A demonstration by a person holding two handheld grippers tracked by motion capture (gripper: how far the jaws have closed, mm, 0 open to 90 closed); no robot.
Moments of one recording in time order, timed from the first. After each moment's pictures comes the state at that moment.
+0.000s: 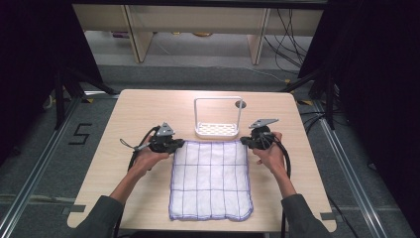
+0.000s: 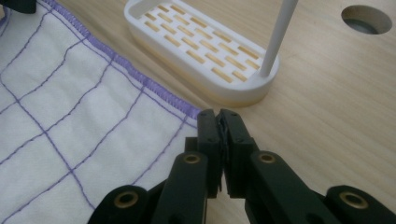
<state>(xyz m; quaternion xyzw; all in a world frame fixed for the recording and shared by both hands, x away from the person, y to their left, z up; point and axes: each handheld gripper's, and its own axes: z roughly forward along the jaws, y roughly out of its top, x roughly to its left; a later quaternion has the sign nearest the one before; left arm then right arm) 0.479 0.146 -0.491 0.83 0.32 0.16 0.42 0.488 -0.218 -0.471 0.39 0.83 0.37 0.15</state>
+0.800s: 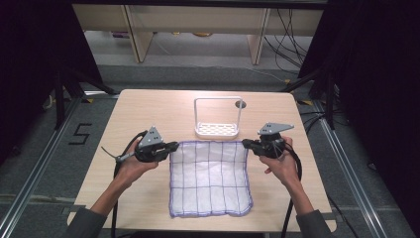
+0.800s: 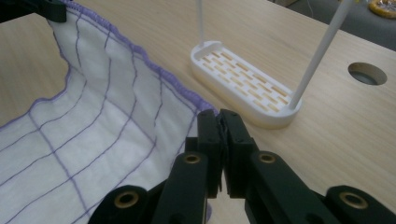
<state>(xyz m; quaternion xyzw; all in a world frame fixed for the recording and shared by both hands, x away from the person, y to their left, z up) 0.408 0.162 -0.443 0.82 0.27 0.19 0.48 0.428 -0.226 -0.423 0.32 0.83 0.43 0.15</state>
